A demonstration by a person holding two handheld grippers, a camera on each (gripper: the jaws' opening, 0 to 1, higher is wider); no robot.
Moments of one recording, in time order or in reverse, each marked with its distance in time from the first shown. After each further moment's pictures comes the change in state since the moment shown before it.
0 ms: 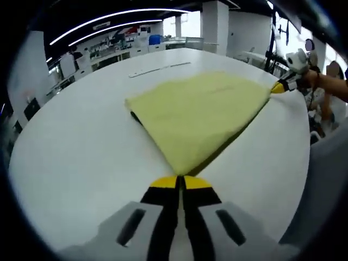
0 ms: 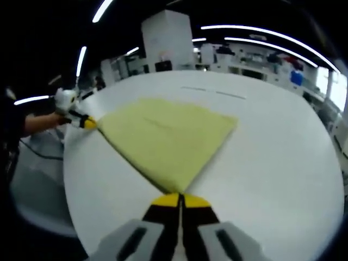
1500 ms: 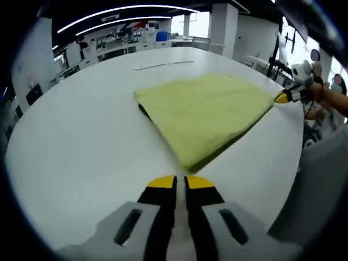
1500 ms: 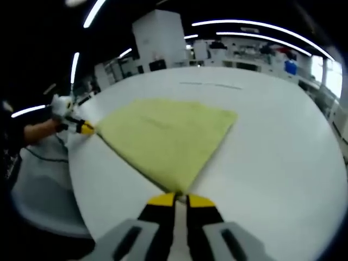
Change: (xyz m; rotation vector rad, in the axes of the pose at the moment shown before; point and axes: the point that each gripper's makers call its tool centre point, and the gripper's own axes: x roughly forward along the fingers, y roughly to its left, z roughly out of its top) left arm -0.020 -0.012 -0.017 -0.100 0.009 0.010; right arm -0.012 0.020 -0.020 0.089 0.012 -0.011
